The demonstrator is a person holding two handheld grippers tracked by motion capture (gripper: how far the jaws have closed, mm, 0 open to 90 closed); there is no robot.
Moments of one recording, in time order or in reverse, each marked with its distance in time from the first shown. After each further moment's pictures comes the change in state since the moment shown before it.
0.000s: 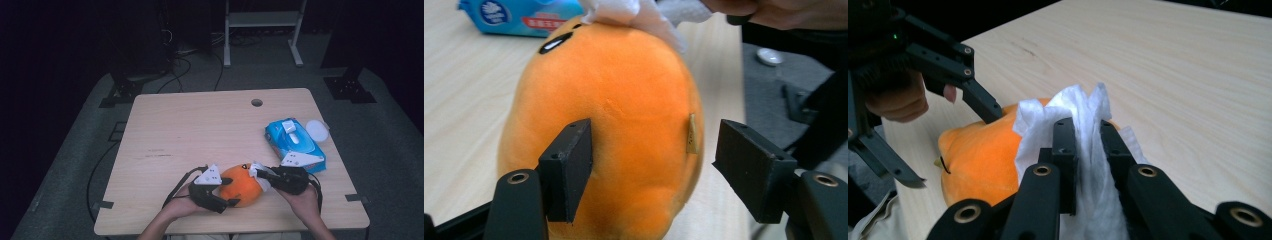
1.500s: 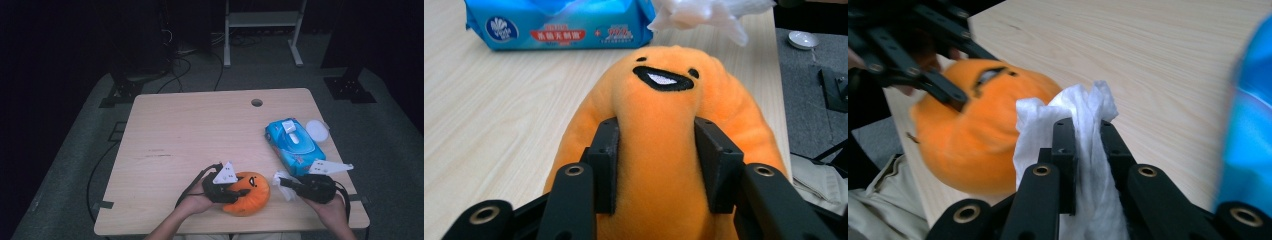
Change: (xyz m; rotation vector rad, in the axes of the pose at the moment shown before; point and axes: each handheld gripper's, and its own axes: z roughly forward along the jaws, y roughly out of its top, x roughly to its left) left arm -0.002 0.018 0.032 0.039 0.107 0.091; right arm -0.031 -0.039 -0.050 0.027 0.003 0.054
